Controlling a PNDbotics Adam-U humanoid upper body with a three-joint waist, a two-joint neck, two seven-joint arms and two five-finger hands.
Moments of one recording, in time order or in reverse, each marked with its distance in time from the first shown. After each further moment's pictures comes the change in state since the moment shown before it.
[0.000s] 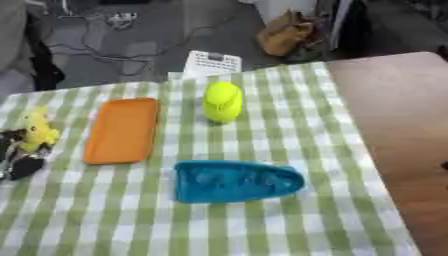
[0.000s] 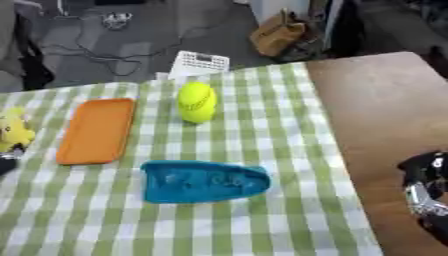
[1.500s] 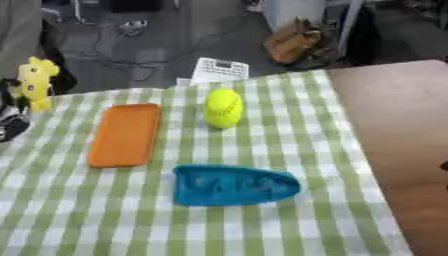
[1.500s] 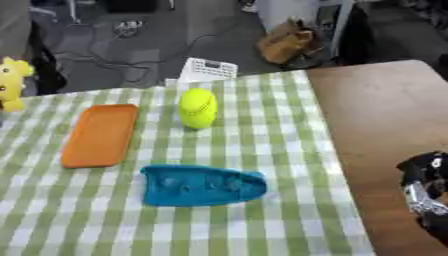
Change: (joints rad) left arm 0.011 0.011 0.035 -0.387 -0.059 -0.103 0.197; right arm 0.011 0.000 -0.012 0.000 0.000 0.009 0.000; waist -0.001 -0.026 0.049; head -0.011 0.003
